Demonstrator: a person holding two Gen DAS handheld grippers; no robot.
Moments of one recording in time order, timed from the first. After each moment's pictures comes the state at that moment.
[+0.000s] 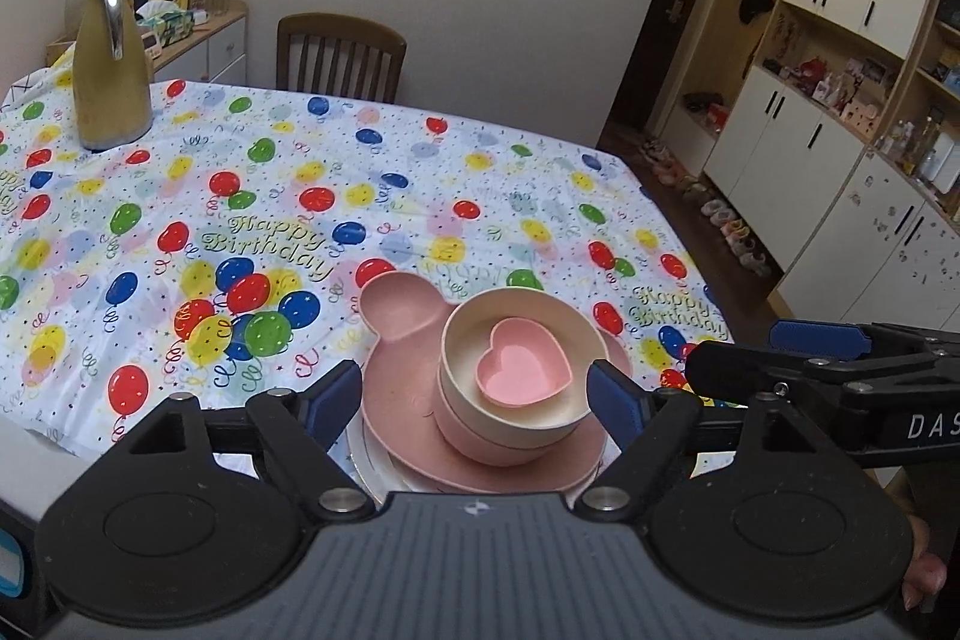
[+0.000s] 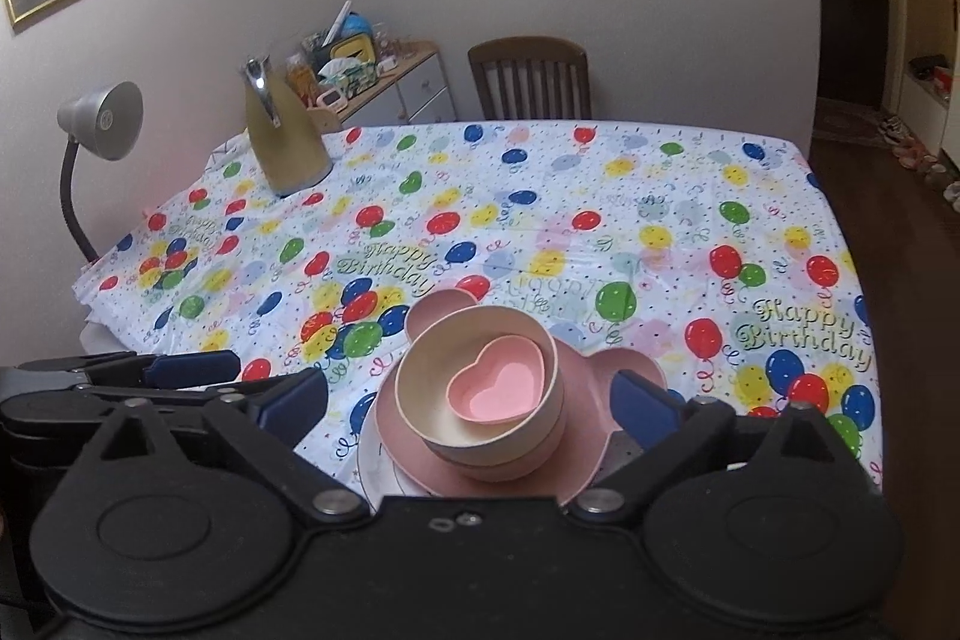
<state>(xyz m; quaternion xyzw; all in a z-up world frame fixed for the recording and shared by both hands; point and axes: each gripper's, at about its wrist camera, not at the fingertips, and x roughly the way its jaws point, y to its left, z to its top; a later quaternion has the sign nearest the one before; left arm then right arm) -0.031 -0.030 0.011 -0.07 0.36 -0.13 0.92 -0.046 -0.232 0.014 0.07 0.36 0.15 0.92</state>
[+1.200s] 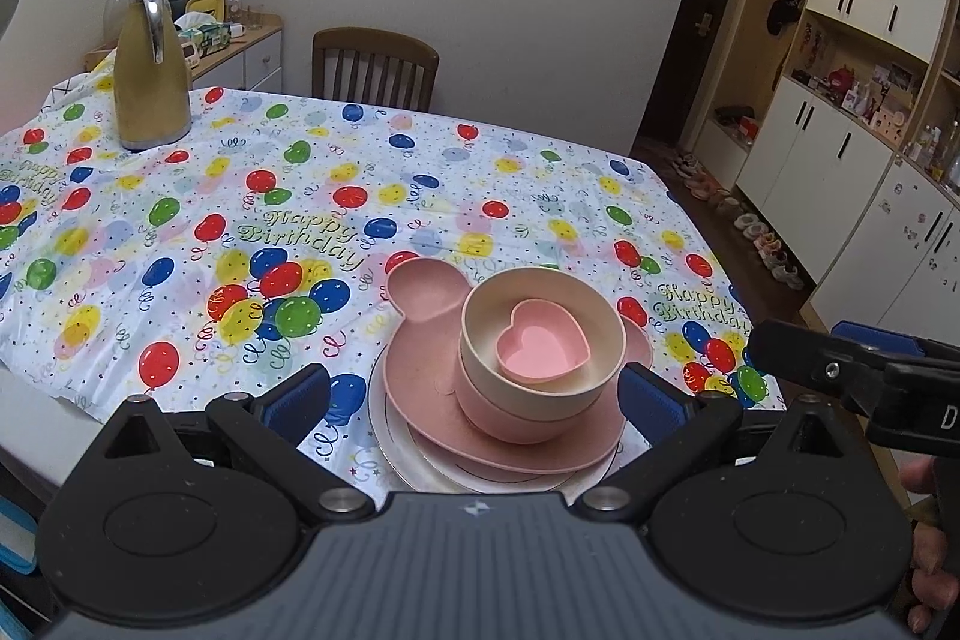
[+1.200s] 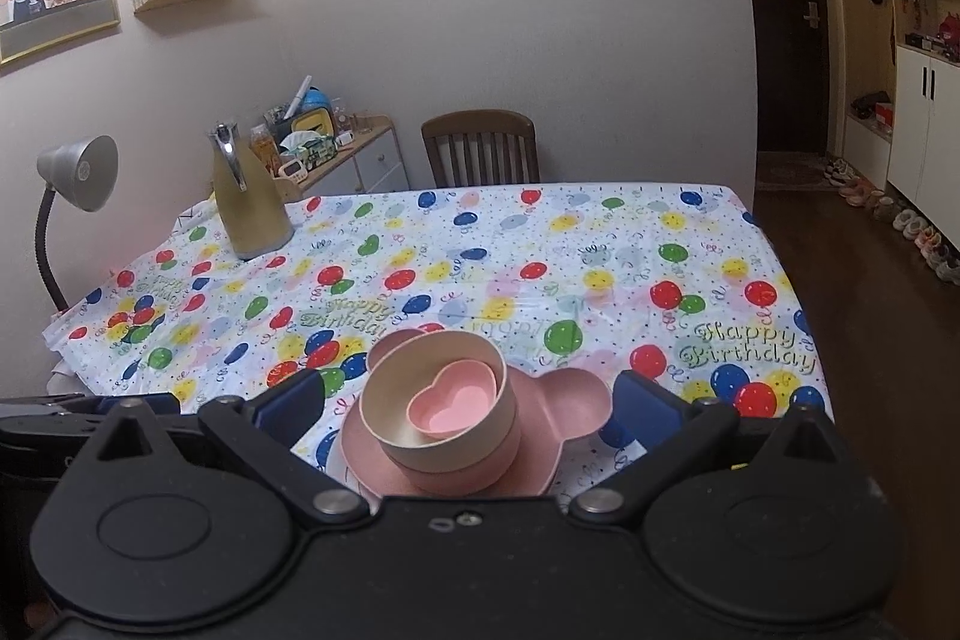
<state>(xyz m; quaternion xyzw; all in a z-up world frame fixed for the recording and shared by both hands) -0.062 -0.035 0.002 -0.06 0.35 -0.09 0.93 -0.091 -0.247 0.004 0.09 0.29 0.10 0.95</state>
